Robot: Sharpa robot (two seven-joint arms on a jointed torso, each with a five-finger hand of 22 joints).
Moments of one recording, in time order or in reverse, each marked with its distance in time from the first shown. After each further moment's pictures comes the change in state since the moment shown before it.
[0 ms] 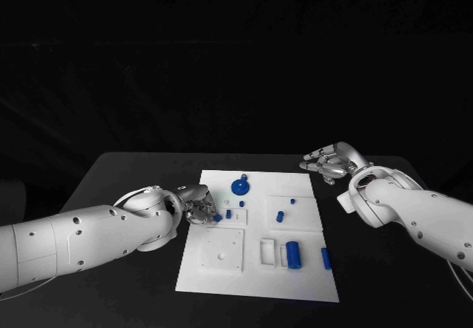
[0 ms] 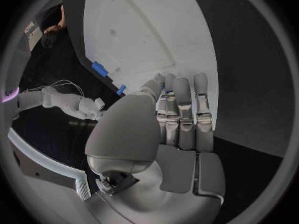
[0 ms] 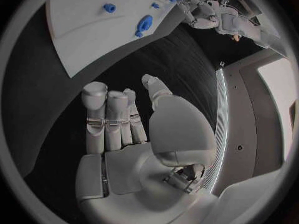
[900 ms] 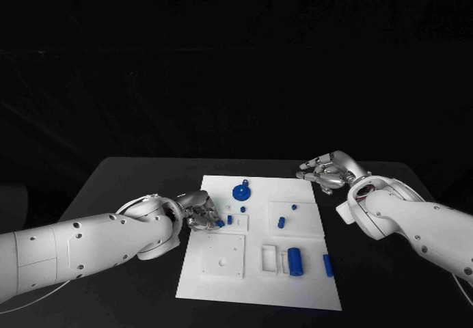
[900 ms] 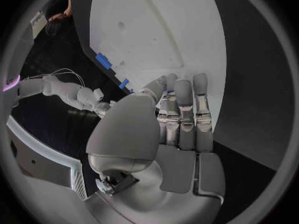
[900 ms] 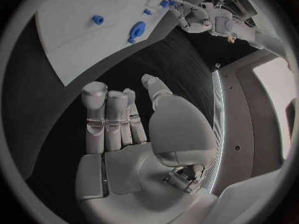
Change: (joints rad) left arm -0.008 -0.014 -0.004 0.010 0.138 -0.041 0.038; left_hand -0.017 0.063 0.097 -0.106 0.095 0.013 0.009 -0.002 0.001 0.004 0.004 -0.015 -0.001 0.015 0.000 0.038 0.017 0.000 -0.008 -0.014 0.098 0.000; right arm -0.016 -0.016 0.000 0.067 -0.021 0.005 0.001; right_hand 0.000 0.000 0.000 0.000 0.000 0.000 -0.001 0.000 0.000 0.000 0.000 0.004 0.003 0.000 0.000 0.000 0.000 0.000 0.000 0.000 0.000 0.000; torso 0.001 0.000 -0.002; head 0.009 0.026
